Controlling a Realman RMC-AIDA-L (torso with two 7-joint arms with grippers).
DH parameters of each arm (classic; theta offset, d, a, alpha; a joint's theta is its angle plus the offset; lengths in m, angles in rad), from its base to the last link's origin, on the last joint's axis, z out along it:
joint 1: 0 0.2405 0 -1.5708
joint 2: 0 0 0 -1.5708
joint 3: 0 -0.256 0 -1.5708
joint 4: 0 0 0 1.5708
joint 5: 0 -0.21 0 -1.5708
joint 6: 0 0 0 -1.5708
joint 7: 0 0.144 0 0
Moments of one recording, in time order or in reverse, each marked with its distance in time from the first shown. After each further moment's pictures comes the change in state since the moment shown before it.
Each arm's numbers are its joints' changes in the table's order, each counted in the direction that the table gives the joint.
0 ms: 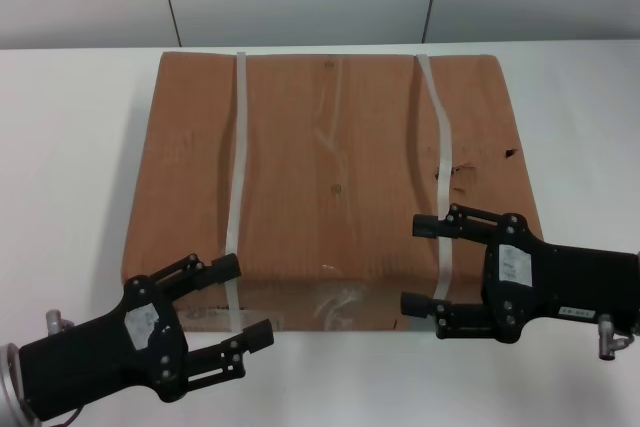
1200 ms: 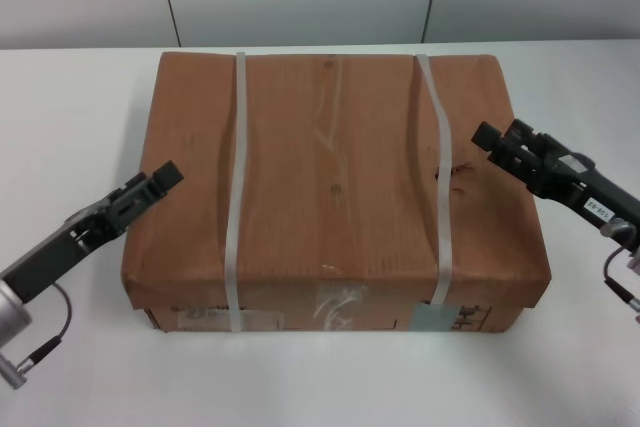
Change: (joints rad) left arm -0.185 -0.038 0.183 0.359 0.250 0.215 -0.376; right arm 0.030 0.005 -0.004 -0.360 -0.552 -0.354 0.168
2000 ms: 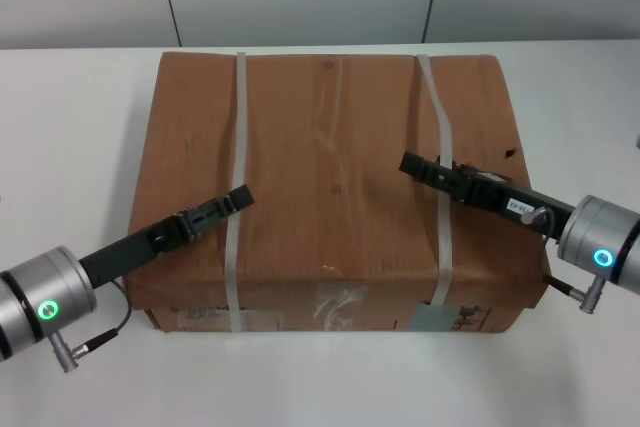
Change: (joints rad) left arm -0.120 -0.003 -0.129 -0.002 -0.099 0.163 -0.234; right arm 0.137 0.000 0.211 -0.026 0.007 -0.228 0.265
